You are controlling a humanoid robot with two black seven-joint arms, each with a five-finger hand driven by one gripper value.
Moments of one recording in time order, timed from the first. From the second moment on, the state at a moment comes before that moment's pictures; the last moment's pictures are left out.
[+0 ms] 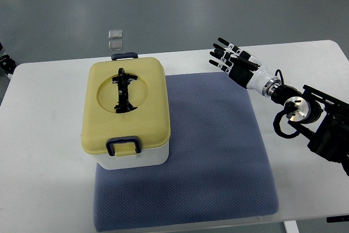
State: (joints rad) left arm 0.00 0.00 -0.05 -0.17 0.03 0.02 0.06; right arm 0.76 -0.25 0.55 0.74 0.13 0.33 0.19
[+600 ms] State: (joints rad) left arm 0.00 0.00 -0.04 -0.16 0.03 0.03 0.06; right arm 0.75 -0.24 0.55 0.74 0.12 0.33 0.19
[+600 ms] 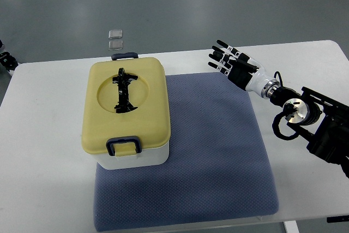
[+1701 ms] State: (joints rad) left arm 0.00 0.00 -0.04 -0.16 0.03 0.03 0.06; right arm 0.89 -0.41 0.54 0.78 -0.33 0.27 0.31
